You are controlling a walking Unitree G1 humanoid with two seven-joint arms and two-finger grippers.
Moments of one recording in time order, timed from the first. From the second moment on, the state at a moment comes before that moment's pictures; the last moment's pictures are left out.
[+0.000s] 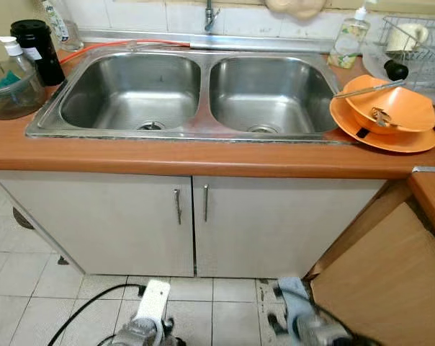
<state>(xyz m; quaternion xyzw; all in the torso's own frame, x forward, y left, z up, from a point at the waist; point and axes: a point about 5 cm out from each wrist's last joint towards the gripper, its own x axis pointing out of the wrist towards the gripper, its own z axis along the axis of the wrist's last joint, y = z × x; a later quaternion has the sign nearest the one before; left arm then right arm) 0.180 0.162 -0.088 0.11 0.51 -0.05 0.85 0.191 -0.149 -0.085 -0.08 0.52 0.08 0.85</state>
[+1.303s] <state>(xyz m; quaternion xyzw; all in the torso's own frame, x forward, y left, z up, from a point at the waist) 0.225 0.149 0.153 0.07 -0.03 -0.19 0.98 0.221 -0.143 0.137 0.04 0.02 0.15 0.99</state>
